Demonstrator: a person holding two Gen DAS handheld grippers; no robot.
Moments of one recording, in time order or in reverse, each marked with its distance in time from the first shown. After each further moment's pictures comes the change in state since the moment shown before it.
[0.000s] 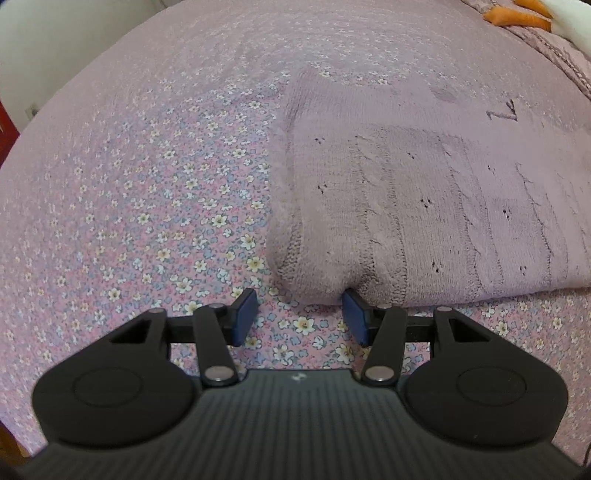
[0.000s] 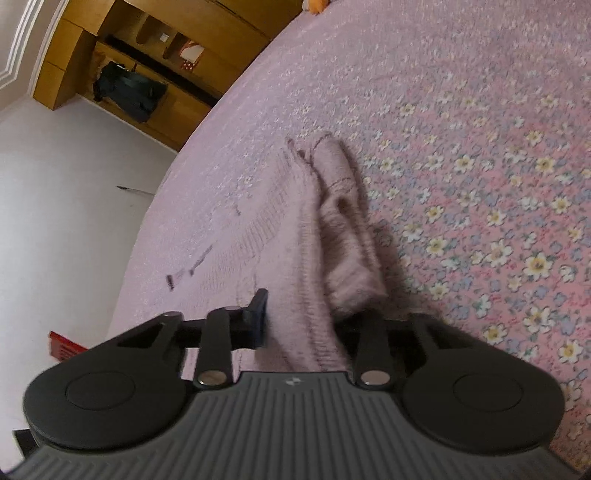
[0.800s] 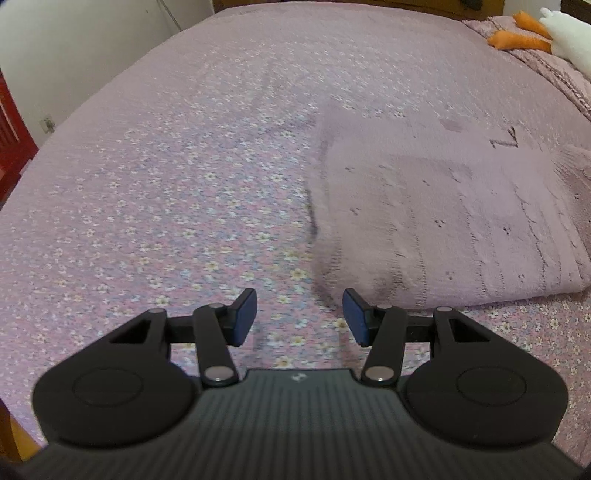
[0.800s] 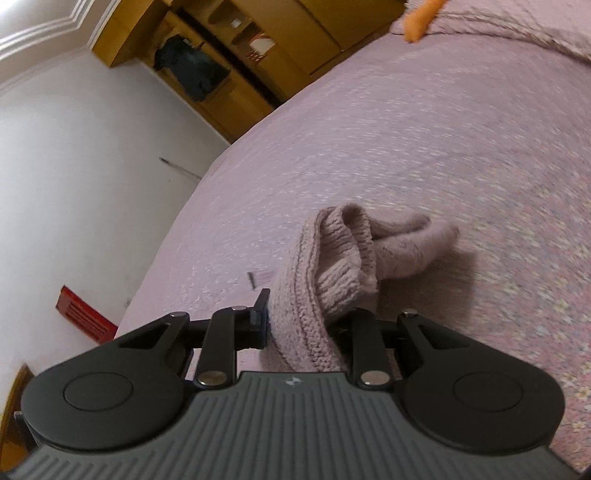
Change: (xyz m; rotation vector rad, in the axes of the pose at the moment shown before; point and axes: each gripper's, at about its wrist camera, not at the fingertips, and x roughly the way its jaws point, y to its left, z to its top) left arm -0.034 0.026 -0.007 -0.022 -0.082 0.021; right arm -0.020 0.125 -0.006 -0.236 -0.009 0.075
